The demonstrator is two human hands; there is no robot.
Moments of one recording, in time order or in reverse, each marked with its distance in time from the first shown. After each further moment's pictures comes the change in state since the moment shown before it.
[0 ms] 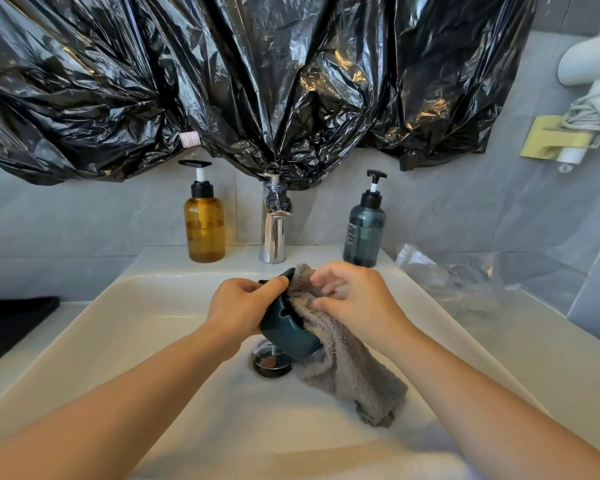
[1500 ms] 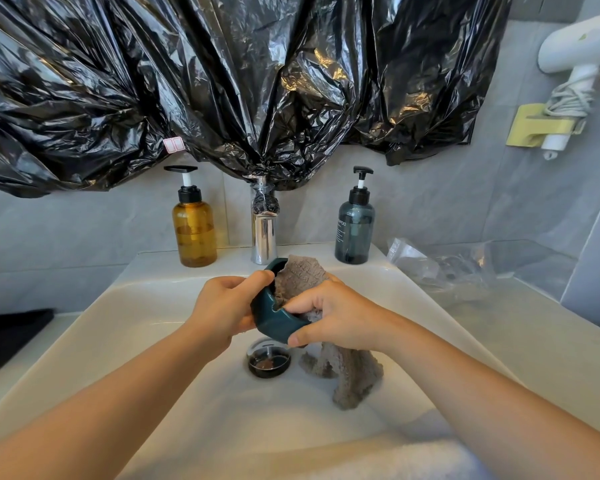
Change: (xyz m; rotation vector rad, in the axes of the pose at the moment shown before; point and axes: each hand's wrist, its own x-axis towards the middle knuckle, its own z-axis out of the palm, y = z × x) left_hand -0.005 0.009 -0.004 -0.151 -0.068 -0.023; right_hand -0.002 -0.014 -0.001 -0.005 -0.455 -0.125
